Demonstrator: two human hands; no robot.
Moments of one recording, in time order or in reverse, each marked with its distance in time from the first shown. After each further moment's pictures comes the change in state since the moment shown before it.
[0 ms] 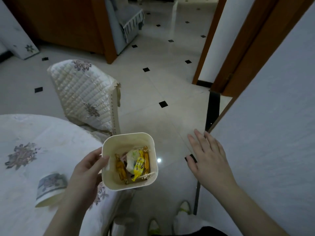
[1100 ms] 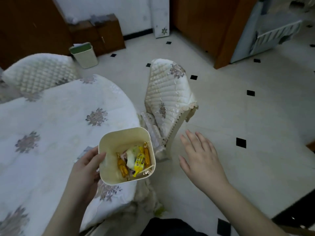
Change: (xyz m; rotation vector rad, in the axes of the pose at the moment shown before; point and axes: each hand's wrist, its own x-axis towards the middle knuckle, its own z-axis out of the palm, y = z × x) left_hand 0.036 0.033 0.027 -0.251 0.829 0.130; right_hand 0.276 -0.082 0.033 0.182 -0.085 -0.858
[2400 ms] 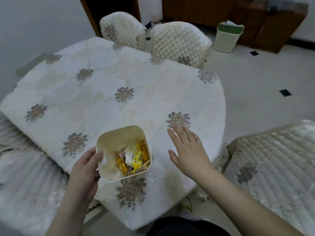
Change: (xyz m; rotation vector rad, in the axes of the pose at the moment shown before) left_hand 0.038 -0.005 -0.068 -0.300 0.987 -0.003; right_hand 0.294 -0.185 0.106 0.095 -0.342 -1.066
